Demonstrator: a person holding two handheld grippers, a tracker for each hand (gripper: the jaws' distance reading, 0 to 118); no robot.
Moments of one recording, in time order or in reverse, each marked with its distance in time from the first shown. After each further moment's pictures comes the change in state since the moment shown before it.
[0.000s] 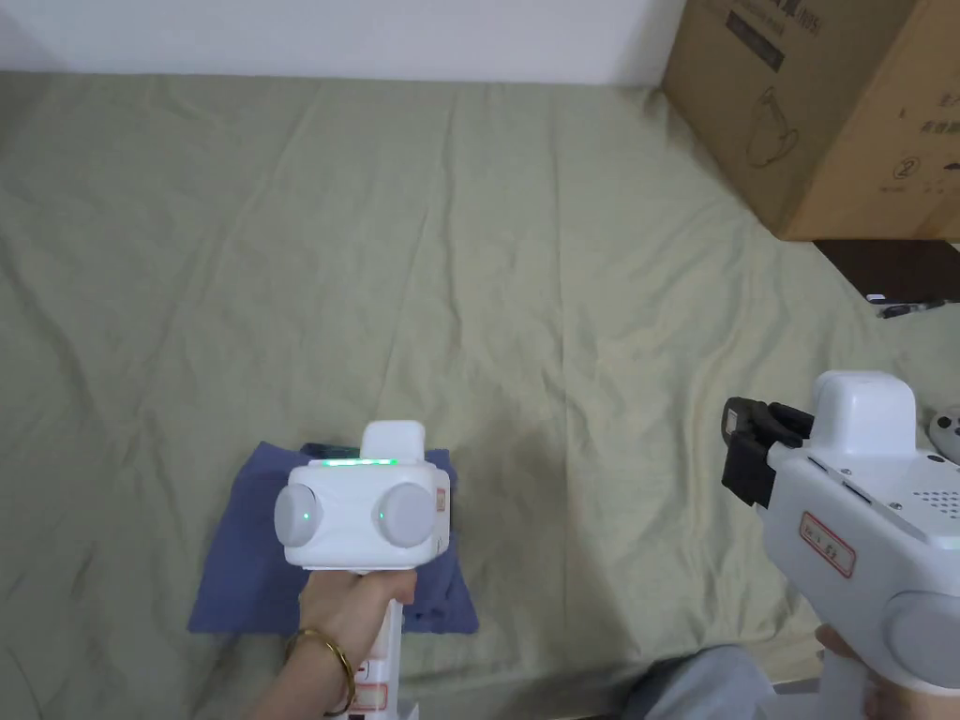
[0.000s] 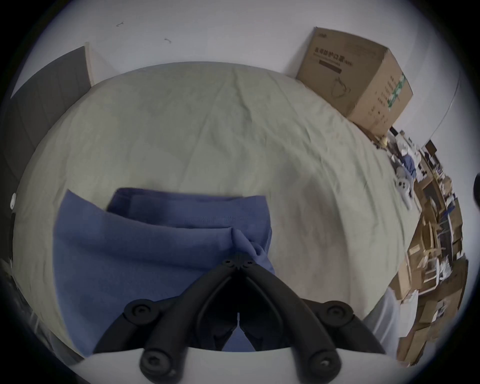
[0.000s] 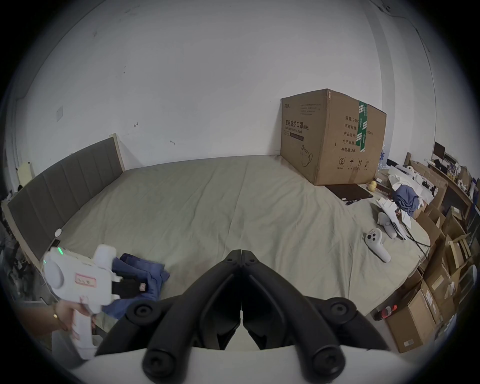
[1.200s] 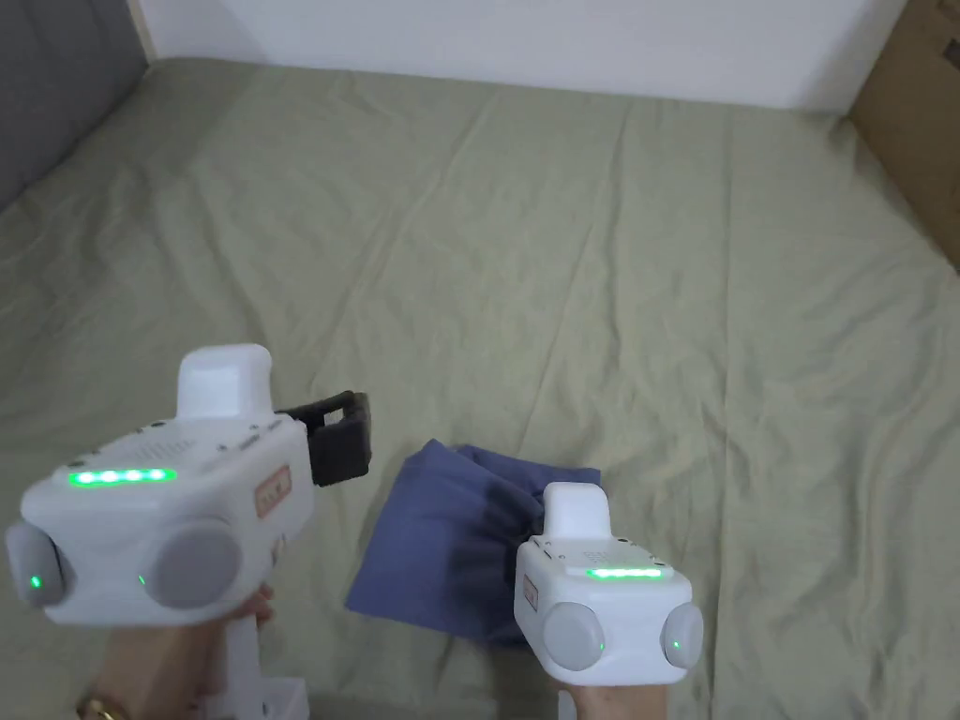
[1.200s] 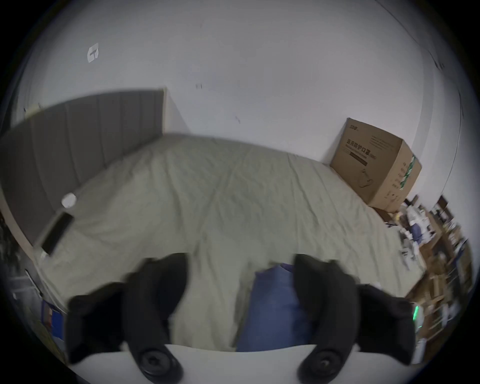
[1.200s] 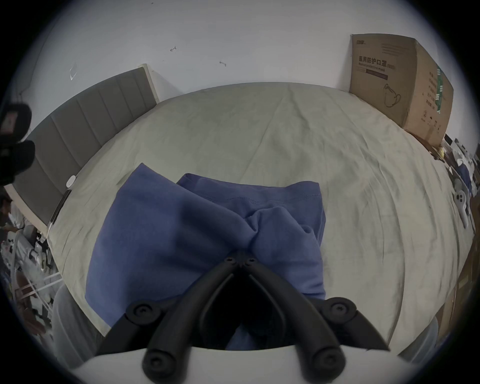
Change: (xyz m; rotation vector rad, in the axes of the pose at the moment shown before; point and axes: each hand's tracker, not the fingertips) left arm -0.177 0.002 0.174 0.416 0.081 0.198; right arm -0.223 -0.109 -0.139 -0.357 0.220 0.060
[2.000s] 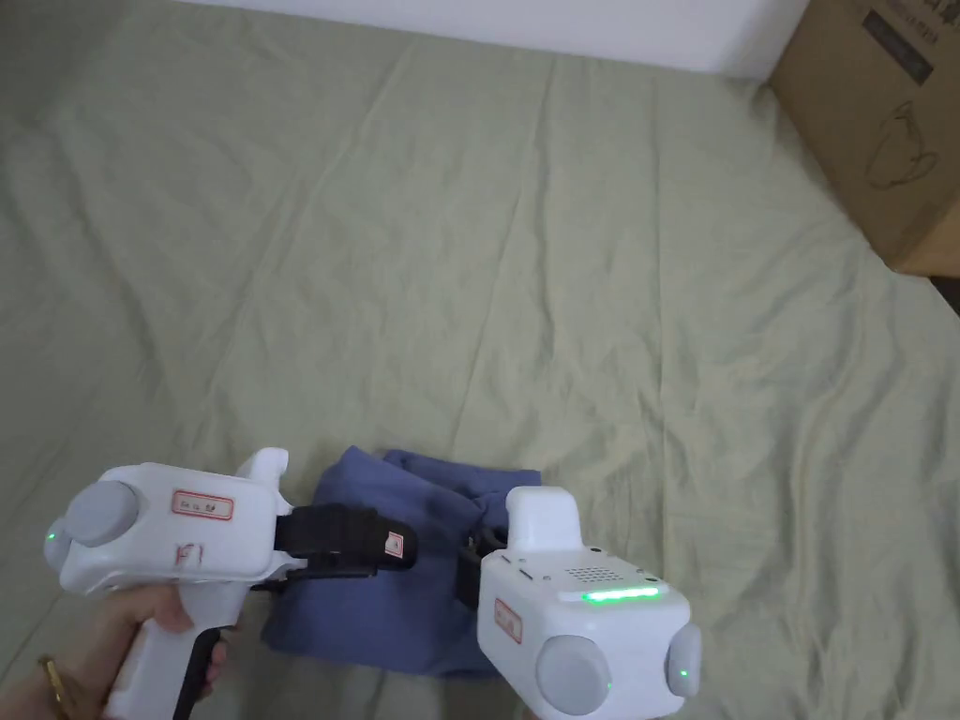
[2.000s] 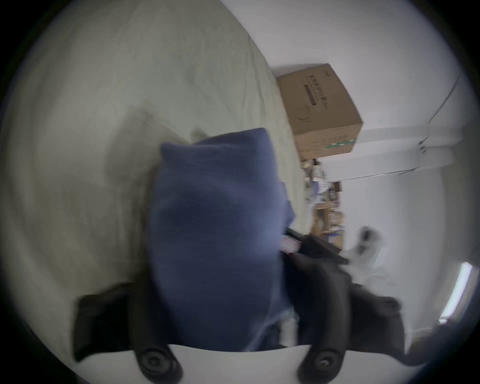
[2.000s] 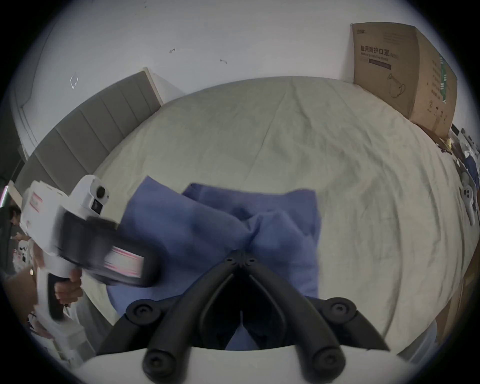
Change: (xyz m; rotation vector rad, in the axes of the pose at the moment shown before) left arm -0.029 -0.060 -0.160 -0.705 -0.664 0.309; right arm 0.019 0.019 0.011 -0.032 0.071 -0.050
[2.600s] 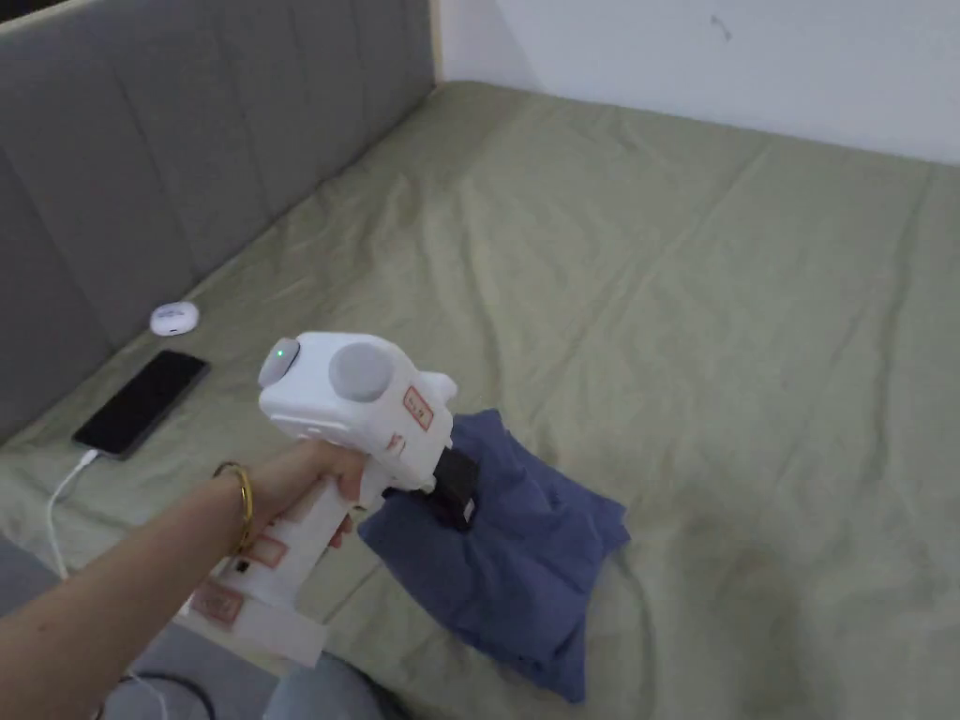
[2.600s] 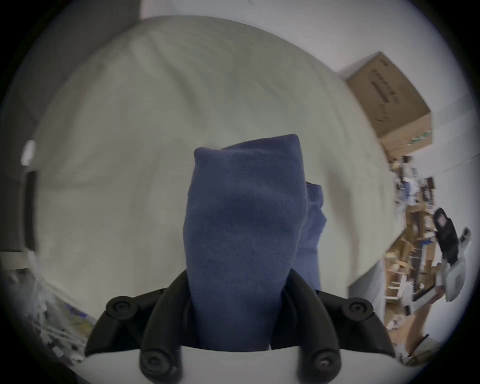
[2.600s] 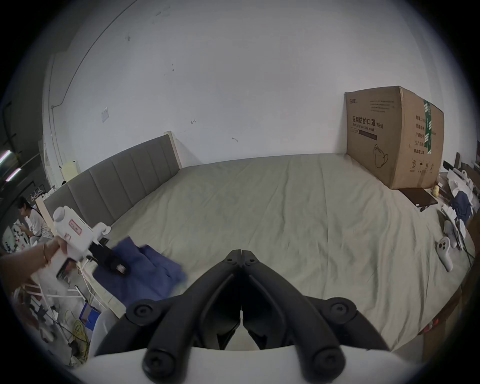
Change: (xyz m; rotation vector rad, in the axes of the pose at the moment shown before) left arm 0.009 0.024 0.172 0.053 0.705 -0.046; right arm 0.038 0.048 0.144 0.384 0.044 0.076
